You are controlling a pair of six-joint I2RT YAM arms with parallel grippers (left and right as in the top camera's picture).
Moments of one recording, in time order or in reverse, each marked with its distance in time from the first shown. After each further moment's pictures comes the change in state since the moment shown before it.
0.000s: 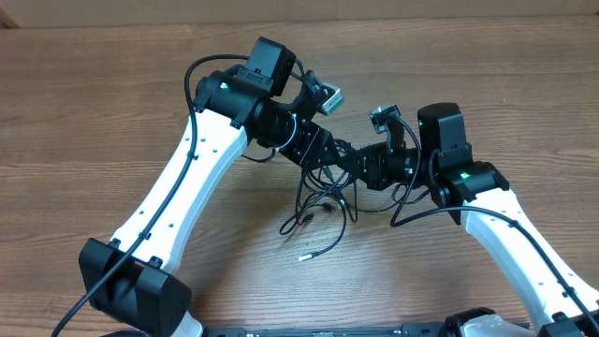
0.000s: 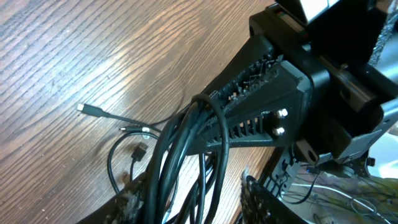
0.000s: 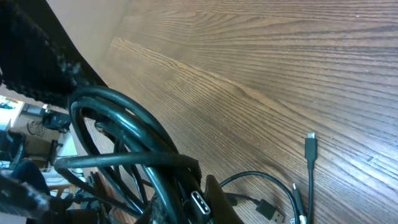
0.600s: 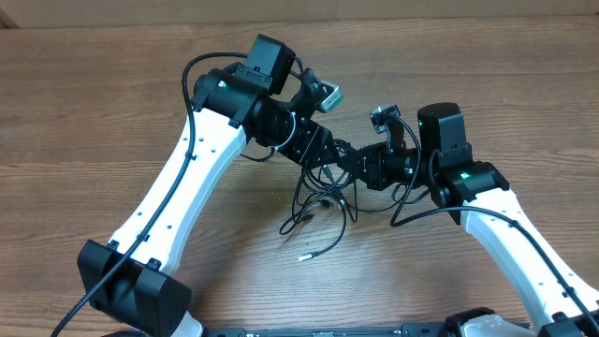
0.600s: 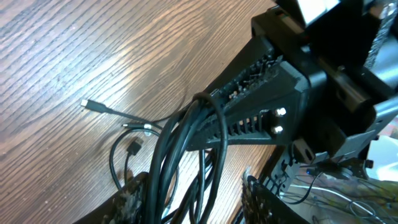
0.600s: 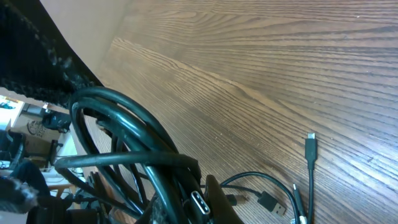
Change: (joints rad) left arm 0.000 0.000 0.021 -0.026 -0.019 -0.016; right arm 0.000 0.000 0.000 0.002 0.000 0.000
